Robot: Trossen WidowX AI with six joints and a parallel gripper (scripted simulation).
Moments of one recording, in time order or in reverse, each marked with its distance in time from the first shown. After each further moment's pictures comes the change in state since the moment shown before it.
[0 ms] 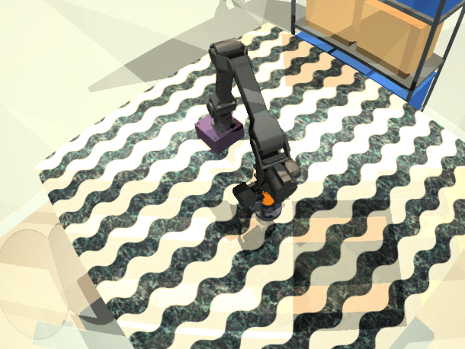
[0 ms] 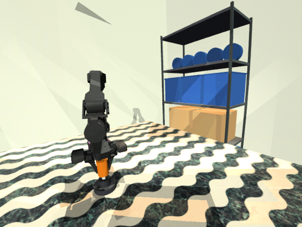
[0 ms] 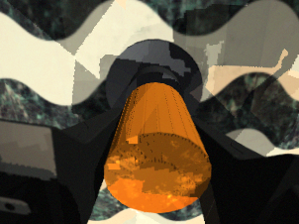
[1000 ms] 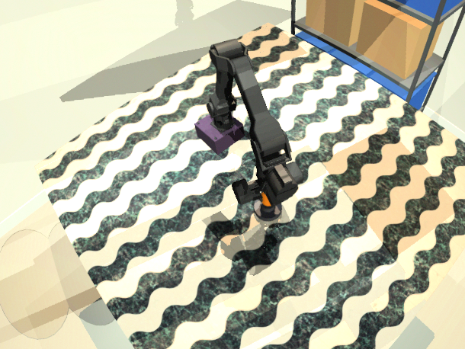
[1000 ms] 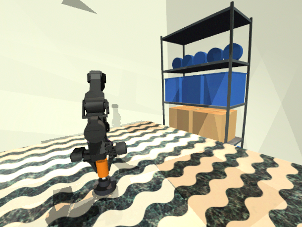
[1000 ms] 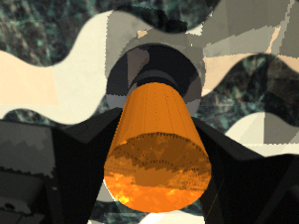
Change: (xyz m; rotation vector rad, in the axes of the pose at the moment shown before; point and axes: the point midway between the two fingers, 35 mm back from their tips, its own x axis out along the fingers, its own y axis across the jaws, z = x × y) arm -0.002 0.000 0.004 0.207 -0.002 0.000
